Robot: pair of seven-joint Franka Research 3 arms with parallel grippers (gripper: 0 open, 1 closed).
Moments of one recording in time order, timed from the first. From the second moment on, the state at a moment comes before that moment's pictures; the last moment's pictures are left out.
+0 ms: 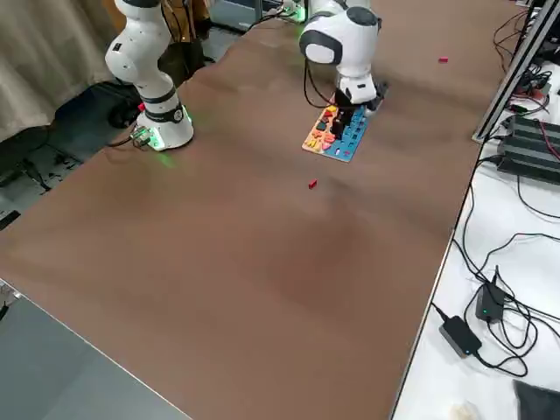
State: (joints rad) left arm -0.50 0.48 -0.34 -1.95 0.22 2.41 -1.17; right arm 0.25 0.32 -0.08 -1.94 0.11 2.25 0.10
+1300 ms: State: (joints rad) left arm -0.52 0.58 -0.34 -1.88 0.28 2.41 -1.17; right arm 0.13 0.44 -0.11 -2.08 0.14 2.51 0.01
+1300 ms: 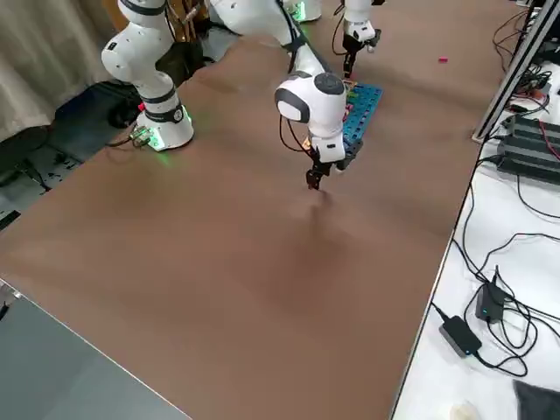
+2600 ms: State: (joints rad) left arm -0.52 0.63 -0.34 -1.86 0.31 2.41 -1.17; right arm 0.14 0.48 -0.09 -2.14 0.20 2.59 0.01
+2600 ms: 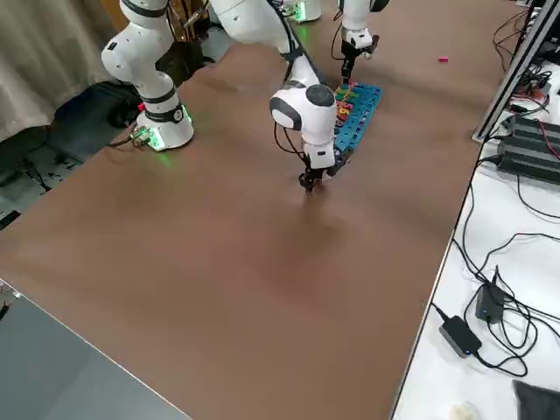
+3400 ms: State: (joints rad) left arm -0.54 0.63 -0.34 -1.85 0.31 2.41 -1.17; right arm 0.14 0.48 -0.09 -2.14 0.20 2.58 0.01
